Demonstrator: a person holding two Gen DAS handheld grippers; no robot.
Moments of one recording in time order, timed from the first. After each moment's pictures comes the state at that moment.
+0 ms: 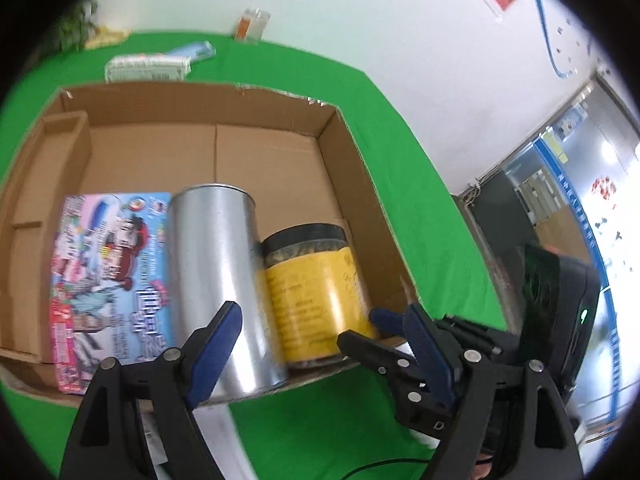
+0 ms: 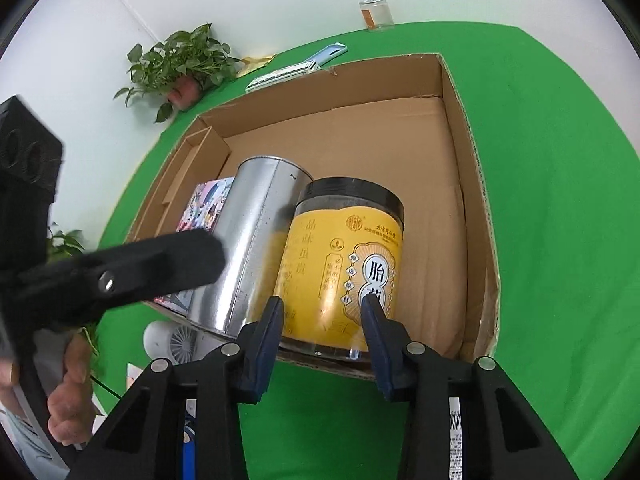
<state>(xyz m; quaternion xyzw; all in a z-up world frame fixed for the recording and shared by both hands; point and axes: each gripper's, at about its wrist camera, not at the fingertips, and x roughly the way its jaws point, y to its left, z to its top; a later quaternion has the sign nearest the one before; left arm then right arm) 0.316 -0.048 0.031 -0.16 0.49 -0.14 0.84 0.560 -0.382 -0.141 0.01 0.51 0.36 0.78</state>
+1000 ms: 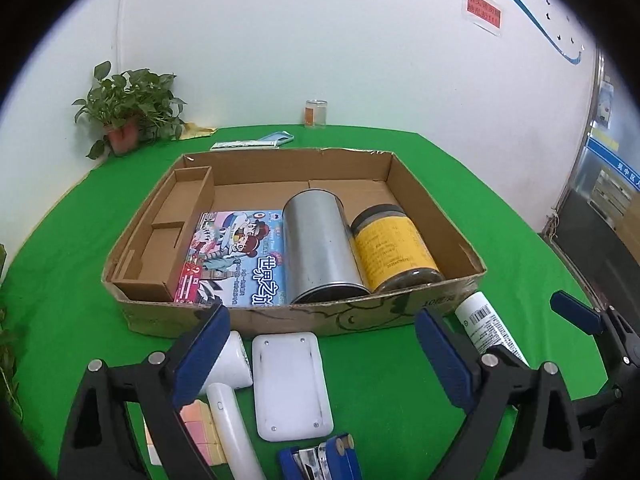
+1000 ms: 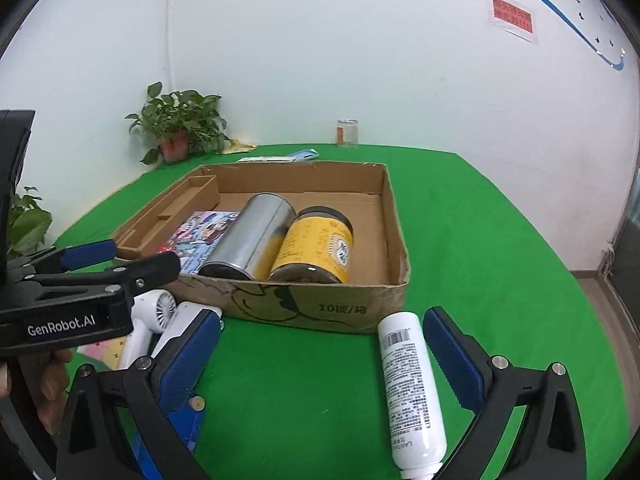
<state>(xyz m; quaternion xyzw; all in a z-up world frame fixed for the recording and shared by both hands) 0.183 -0.065 0.039 -0.04 0.36 0.03 0.93 0.386 -0.458 -0.111 -0.04 0.29 0.28 0.91</state>
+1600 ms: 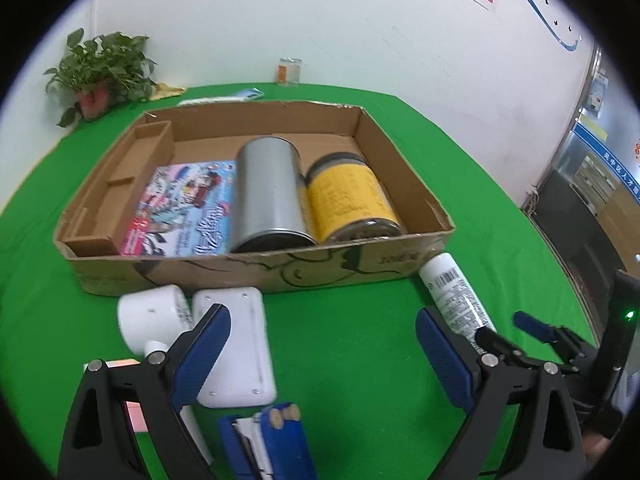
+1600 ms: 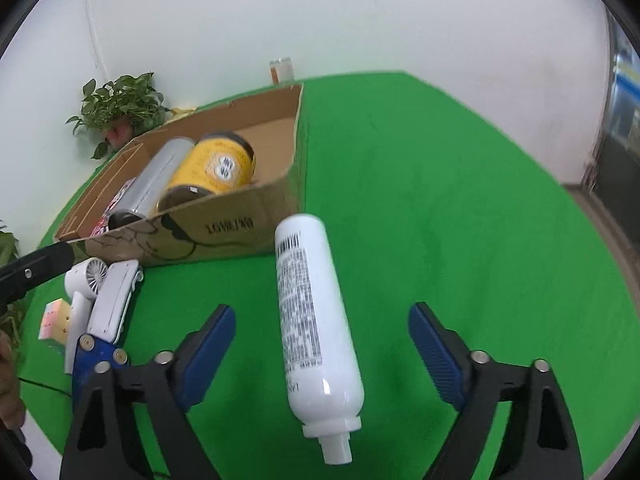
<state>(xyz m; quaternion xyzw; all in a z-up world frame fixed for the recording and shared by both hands) 0.193 -0.097 0.012 -0.07 0.43 -0.03 0.90 0.438 -0.535 -0.186 0.03 0.42 0.23 0.88</state>
